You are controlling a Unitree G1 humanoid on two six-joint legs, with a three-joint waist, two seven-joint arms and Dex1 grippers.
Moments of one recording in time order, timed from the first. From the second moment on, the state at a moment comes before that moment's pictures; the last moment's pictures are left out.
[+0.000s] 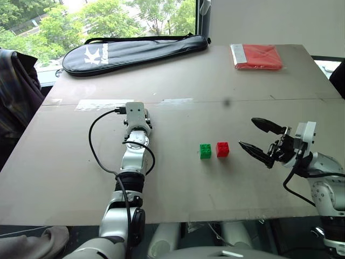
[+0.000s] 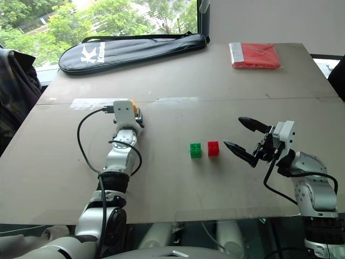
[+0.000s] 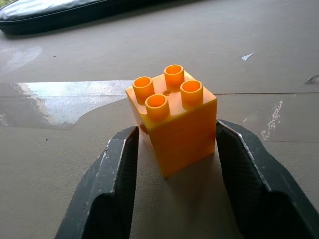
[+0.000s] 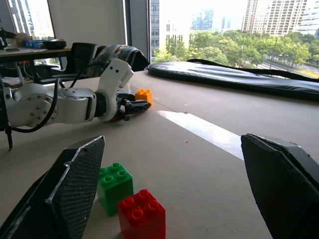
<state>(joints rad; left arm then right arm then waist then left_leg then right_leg) -0.56 0.15 0.15 0.45 0.05 0.16 0.20 -0.09 -0.51 -0.16 -0.17 0.60 0.07 1.03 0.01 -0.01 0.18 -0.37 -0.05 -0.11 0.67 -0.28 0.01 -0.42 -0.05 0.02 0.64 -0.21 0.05</state>
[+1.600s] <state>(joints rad) -0.46 0.53 -0.14 0.51 -0.23 -0.25 -1.42 0.06 -0.59 -0.21 -0.10 0.62 -0.01 1.27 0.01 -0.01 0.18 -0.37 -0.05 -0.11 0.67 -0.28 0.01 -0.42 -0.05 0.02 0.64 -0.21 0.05</state>
